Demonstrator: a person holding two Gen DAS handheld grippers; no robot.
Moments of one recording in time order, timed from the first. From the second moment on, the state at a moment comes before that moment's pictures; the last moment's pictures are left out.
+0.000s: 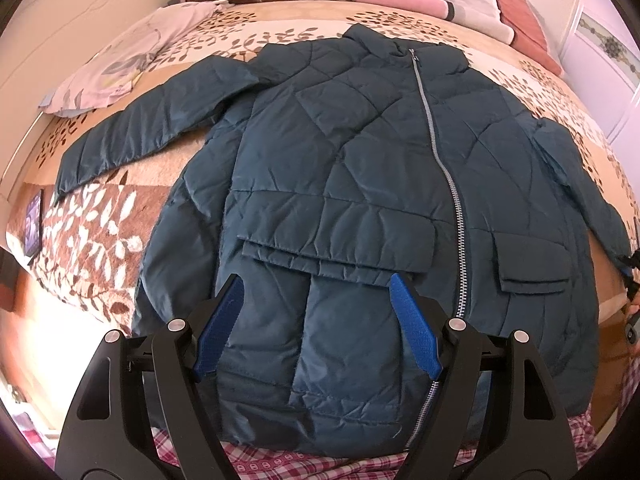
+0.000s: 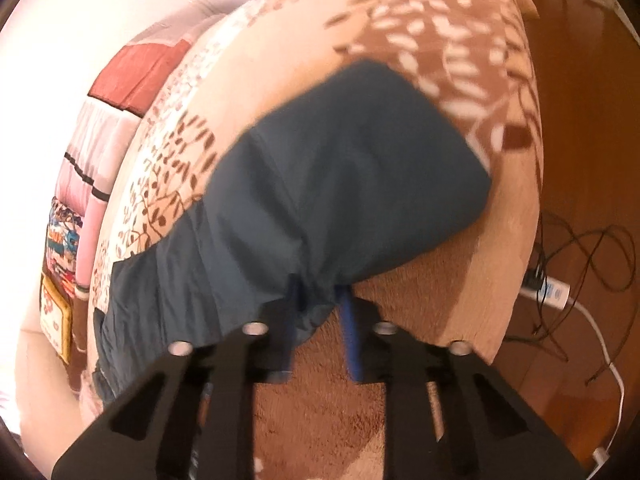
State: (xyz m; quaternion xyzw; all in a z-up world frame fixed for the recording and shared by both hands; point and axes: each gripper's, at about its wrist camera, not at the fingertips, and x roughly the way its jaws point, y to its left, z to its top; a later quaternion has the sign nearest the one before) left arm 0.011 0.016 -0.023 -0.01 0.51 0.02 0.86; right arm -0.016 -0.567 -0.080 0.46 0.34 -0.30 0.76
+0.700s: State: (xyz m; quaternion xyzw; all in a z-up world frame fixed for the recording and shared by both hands) left arm 0.008 0.049 -0.023 -0.08 0.50 0.02 0.86; right arm 0.125 -0.339 0.158 0.13 0.22 0.00 0.97
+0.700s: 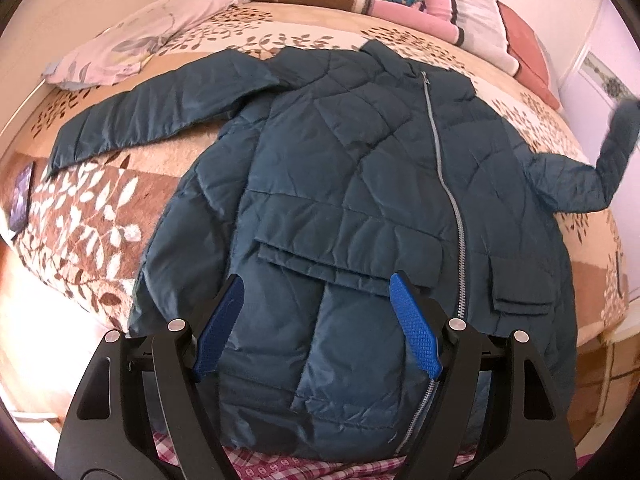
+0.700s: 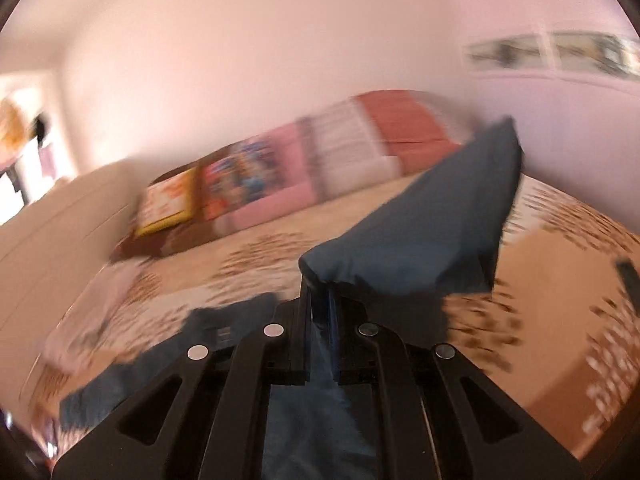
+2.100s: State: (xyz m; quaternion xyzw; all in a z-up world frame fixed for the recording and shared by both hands) left arm 0.053 0.084 -0.021 -0.07 0.47 0.04 0.88; right arm 0.154 -0.188 -0.022 0.04 0.48 0.06 0.88
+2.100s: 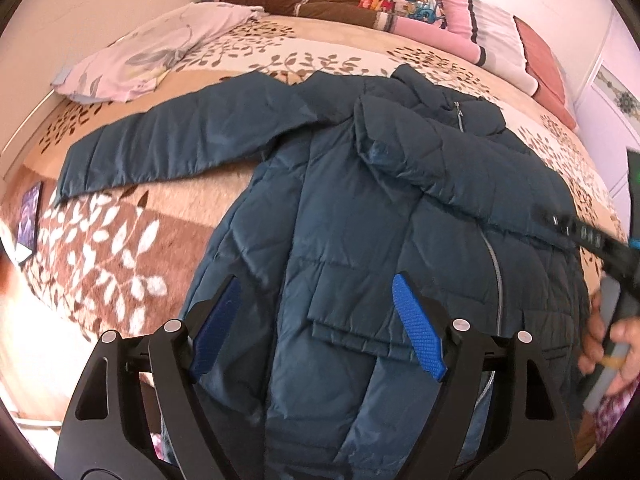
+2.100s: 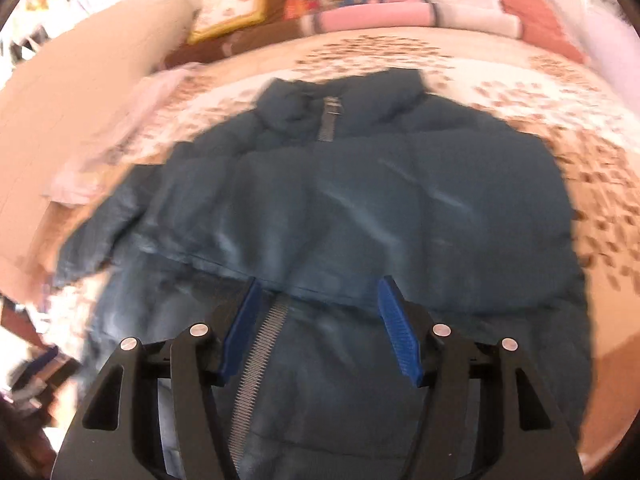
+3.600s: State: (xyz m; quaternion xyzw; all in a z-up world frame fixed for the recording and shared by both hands) left arm 0.107 0.248 -0.055 -0.20 0.46 0.18 0.85; right arm 0.108 -0.221 -0.052 0.01 0.51 -0.02 0.86
